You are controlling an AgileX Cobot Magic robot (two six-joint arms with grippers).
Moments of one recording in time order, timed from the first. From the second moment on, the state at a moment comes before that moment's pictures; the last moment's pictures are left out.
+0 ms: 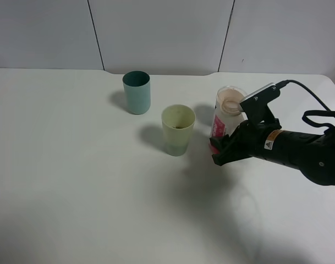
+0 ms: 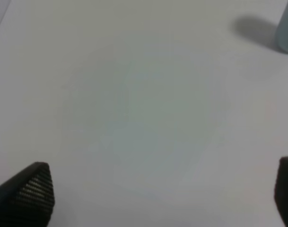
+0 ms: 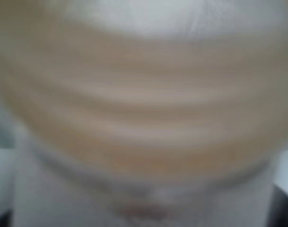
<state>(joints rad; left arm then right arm) 0.00 -0.01 -0.51 0.01 1.06 -0.02 0.44 1.74 -0.36 -0.03 -0.69 -0.15</state>
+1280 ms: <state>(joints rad) 0.00 -0.01 -0.51 0.01 1.06 -0.02 0.44 1.41 -0.36 0.05 -0.50 -0.12</state>
